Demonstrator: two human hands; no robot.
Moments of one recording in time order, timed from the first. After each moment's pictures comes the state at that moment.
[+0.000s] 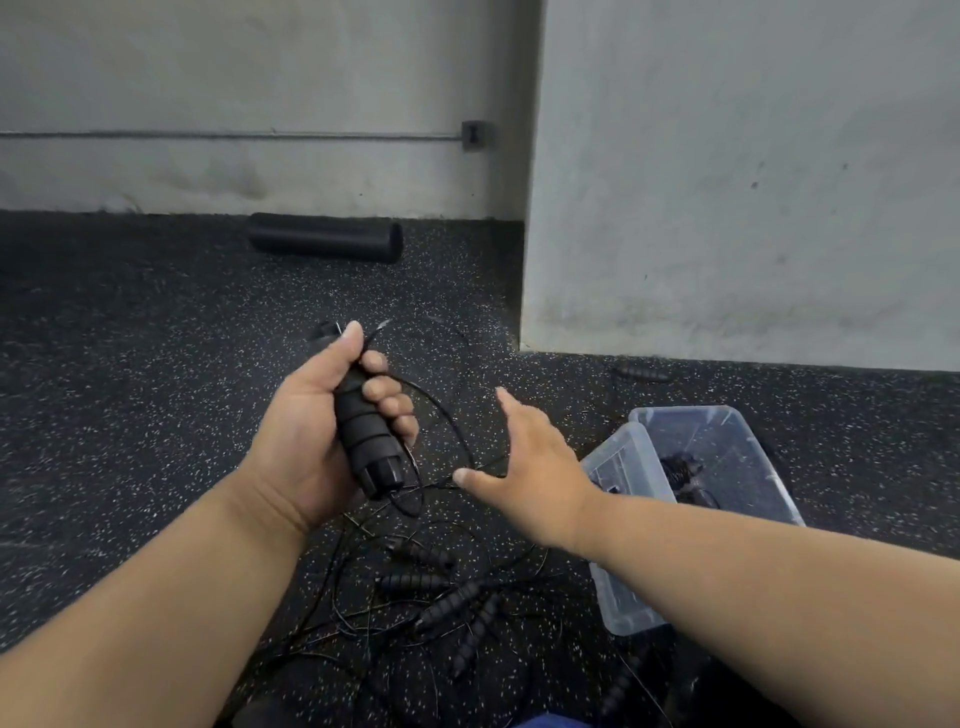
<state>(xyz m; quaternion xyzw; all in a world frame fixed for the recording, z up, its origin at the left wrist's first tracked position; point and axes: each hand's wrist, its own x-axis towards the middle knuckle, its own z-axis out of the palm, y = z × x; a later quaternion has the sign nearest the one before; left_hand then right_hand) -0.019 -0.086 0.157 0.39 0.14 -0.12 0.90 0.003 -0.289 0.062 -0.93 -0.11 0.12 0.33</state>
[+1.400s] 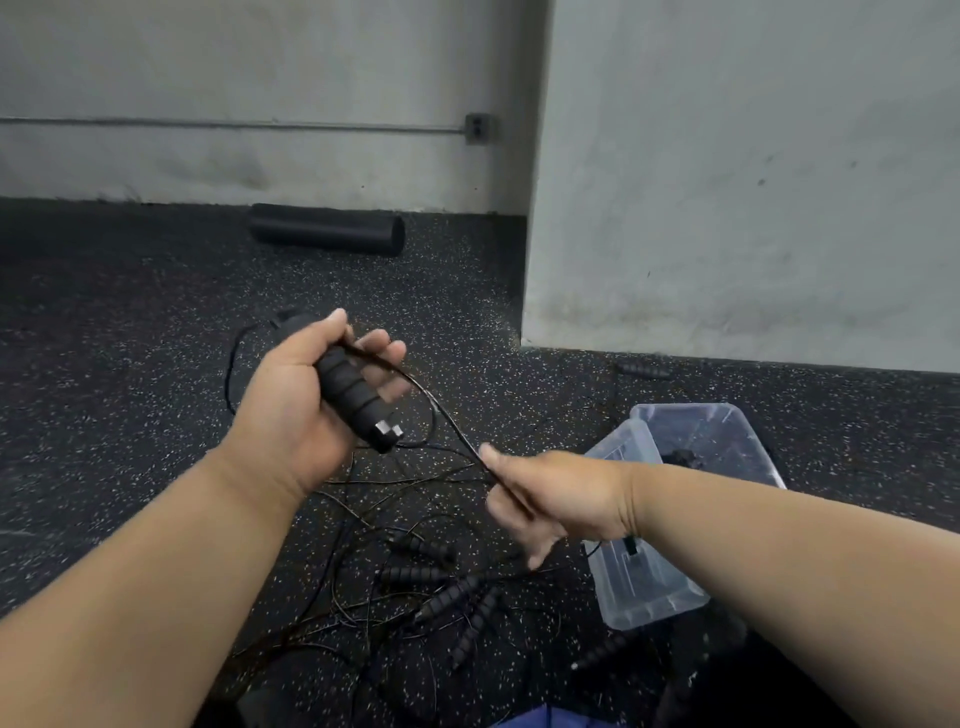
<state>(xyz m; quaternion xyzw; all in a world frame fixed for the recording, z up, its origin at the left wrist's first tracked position) -0.005 -0.068 0.154 0.47 0.15 -0.01 0.87 0.006 -0.308 0.078 -0.71 -0.15 0.49 0.48</state>
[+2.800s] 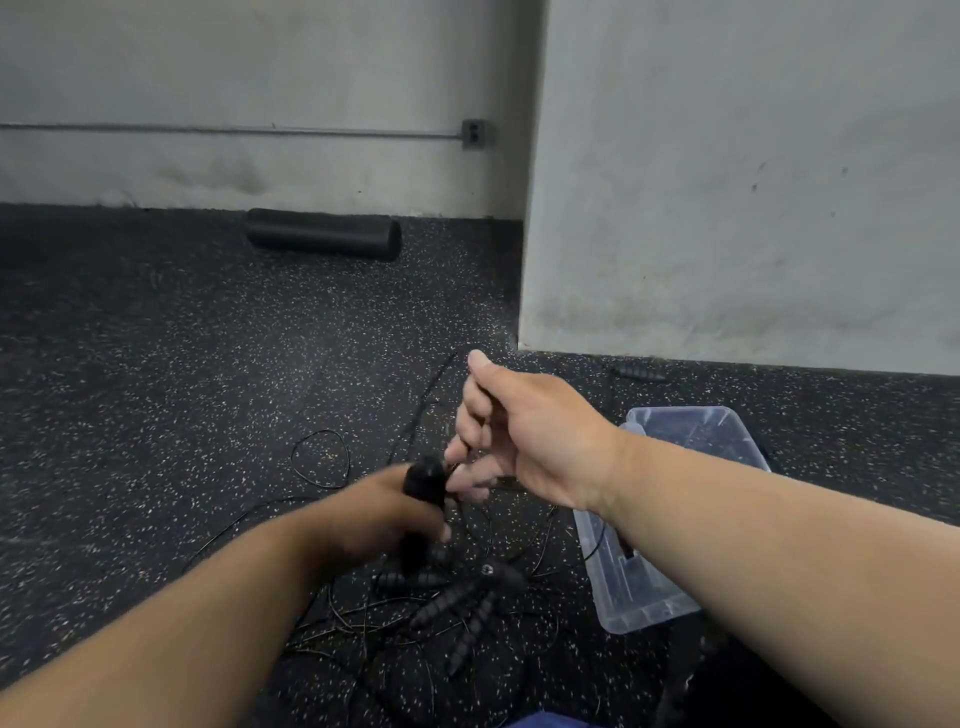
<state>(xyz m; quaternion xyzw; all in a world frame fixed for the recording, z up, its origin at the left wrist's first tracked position) -0.039 -0.084 0.092 0.73 -0.01 -0.31 0.60 0.003 -0.274 0.141 -0.58 -0.05 0.32 0.75</state>
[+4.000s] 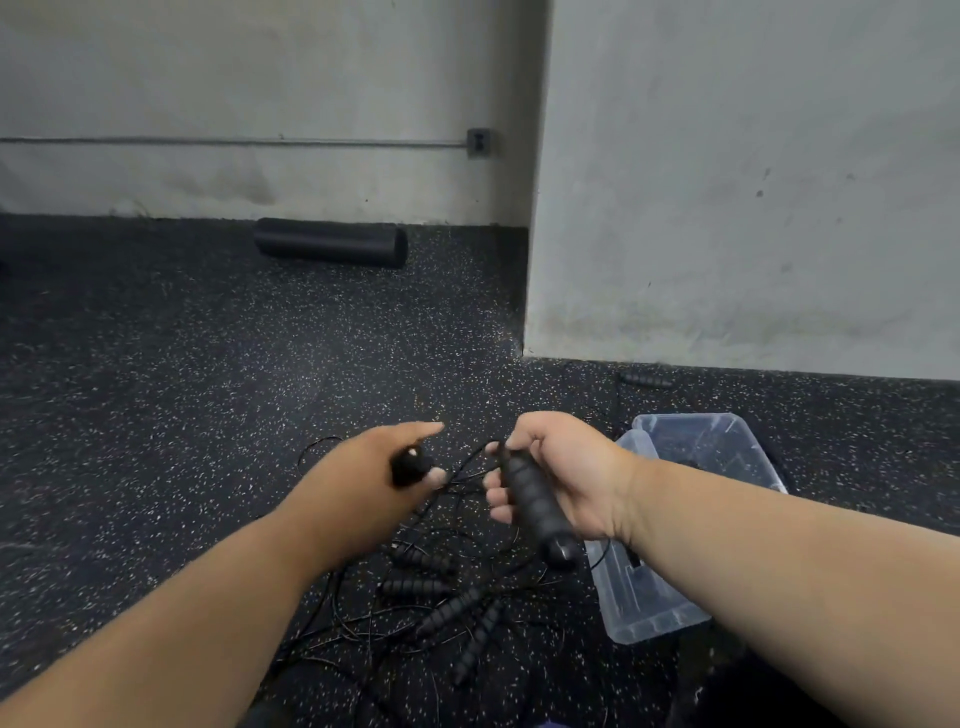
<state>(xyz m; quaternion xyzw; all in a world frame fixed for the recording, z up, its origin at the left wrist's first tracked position) -0.034 -0.073 0.109 0.96 -0.04 -0.06 0.27 0.011 -0.296 0.110 -0.53 0.16 0.42 0.72</state>
